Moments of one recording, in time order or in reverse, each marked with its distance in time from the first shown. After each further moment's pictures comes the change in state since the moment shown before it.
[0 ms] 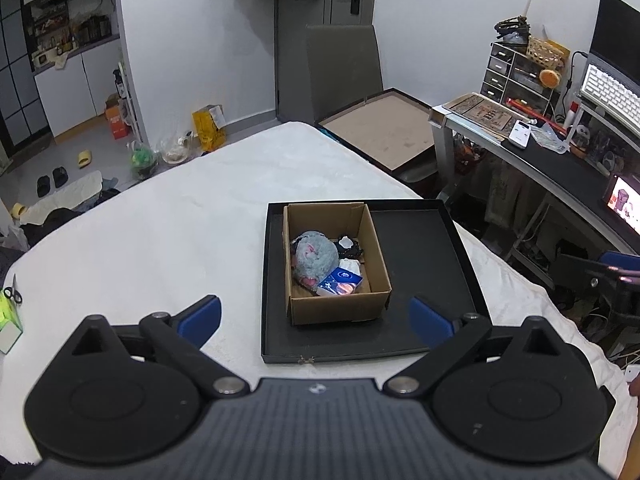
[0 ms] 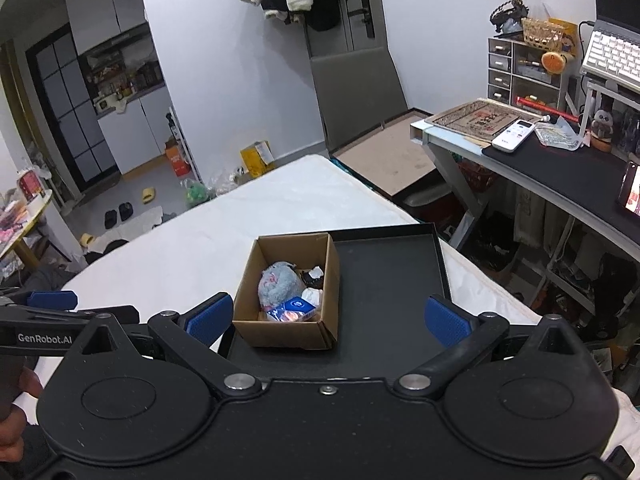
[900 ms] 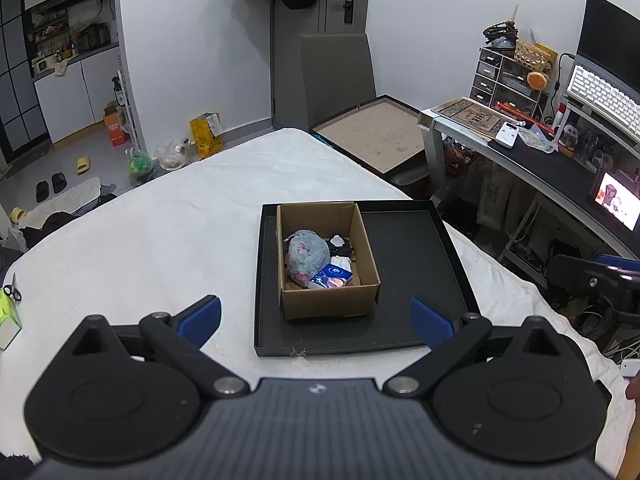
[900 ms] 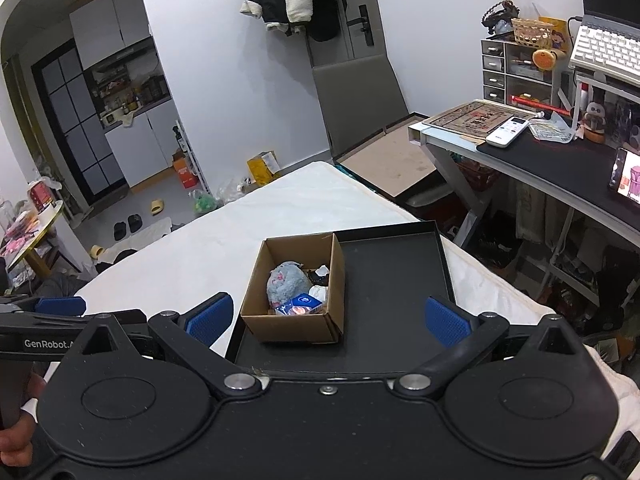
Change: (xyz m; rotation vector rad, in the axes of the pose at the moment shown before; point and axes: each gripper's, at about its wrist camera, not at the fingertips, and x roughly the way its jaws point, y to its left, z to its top) left arm -0.018 -0.010 -0.019 0.002 -0.031 -0.008; right arm -0.018 -0.006 -0.016 0.029 -0.033 0.024
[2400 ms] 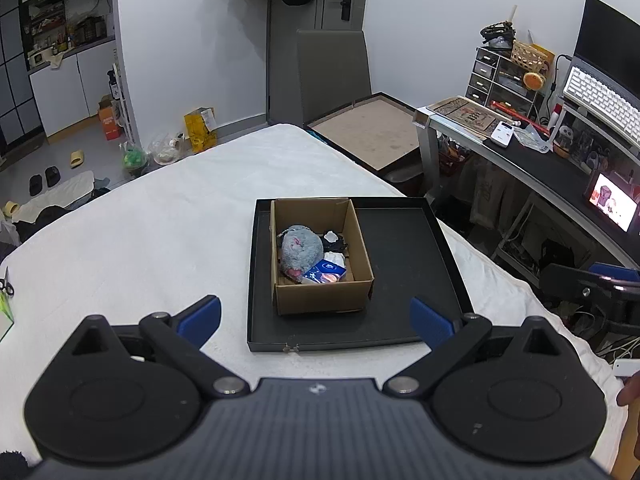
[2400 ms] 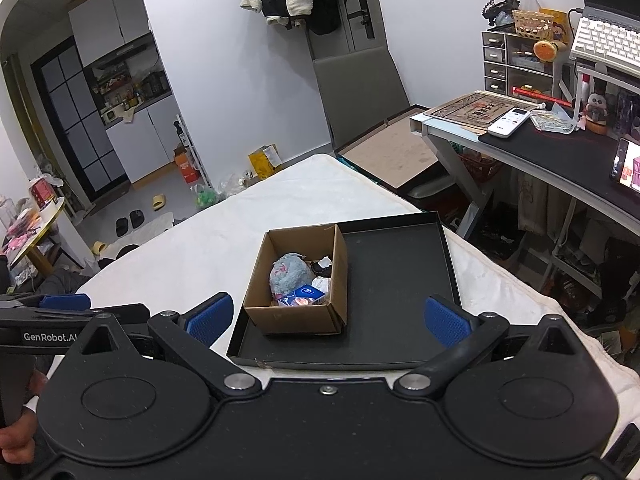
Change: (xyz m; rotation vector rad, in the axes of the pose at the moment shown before) left arm -0.001 0.002 -0.001 -0.012 0.012 -0.024; right arm 0.001 0.000 -0.004 0.007 0.021 0.007
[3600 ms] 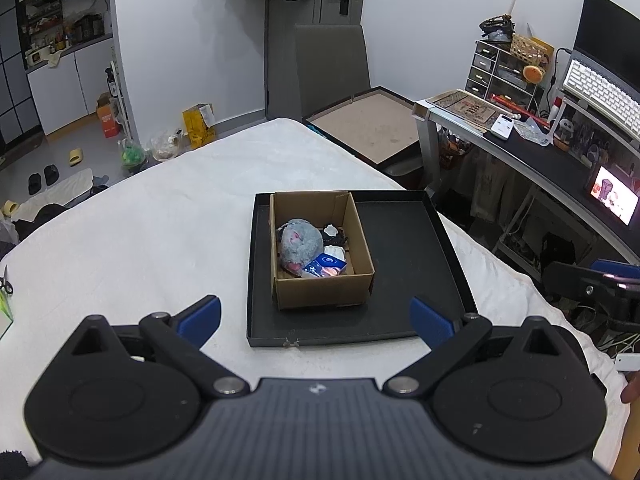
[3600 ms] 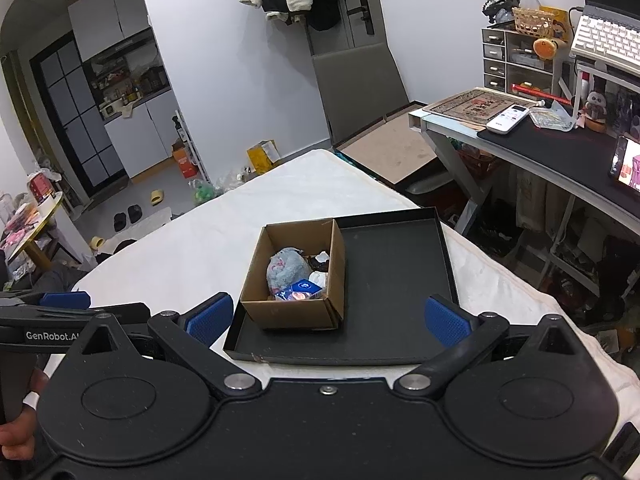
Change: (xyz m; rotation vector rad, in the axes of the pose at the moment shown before) left arm 0.005 -0.001 -0.007 0.009 0.012 0.000; right arm 0.000 -0.001 -0.003 -0.003 0.014 -0.006
